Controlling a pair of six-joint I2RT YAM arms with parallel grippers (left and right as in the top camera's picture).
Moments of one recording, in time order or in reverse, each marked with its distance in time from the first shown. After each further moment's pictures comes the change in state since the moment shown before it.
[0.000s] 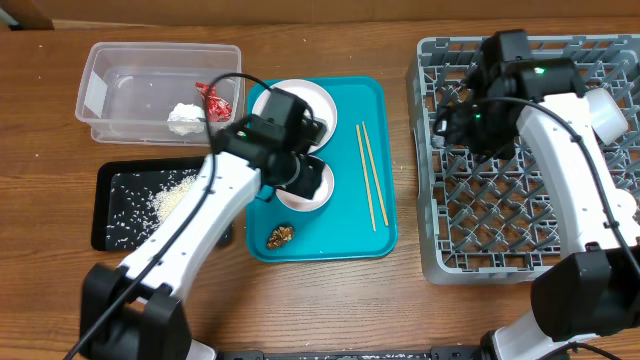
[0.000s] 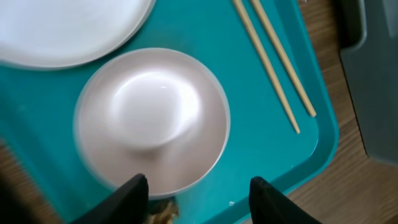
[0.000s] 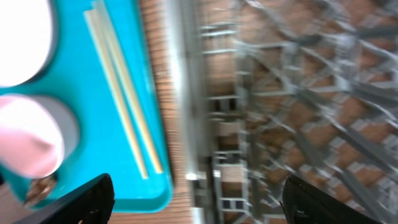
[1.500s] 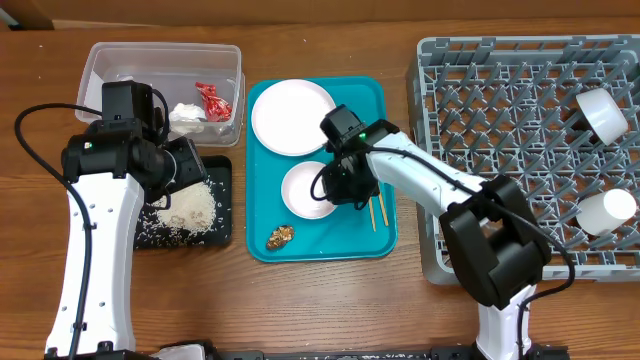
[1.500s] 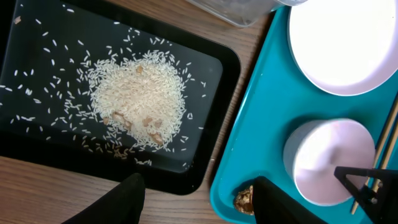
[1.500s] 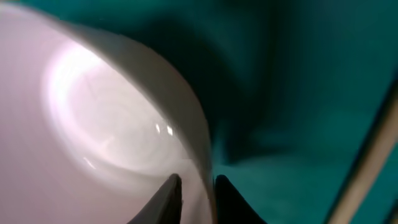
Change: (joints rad) left arm 0.499 -0.195 0.027 -0.231 -0.122 -0.247; right arm 0.472 0.296 -0.208 0.431 -0.087 0.199
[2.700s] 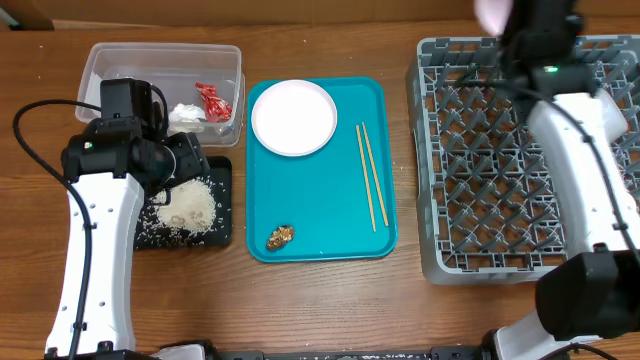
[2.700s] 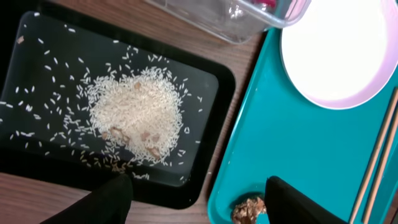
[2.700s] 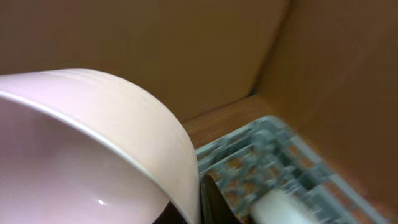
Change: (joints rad) left arm 0.000 0.000 0.000 0.050 -0.006 0.000; right arm -0.546 -0.302 0.222 0.437 0.873 -0.251
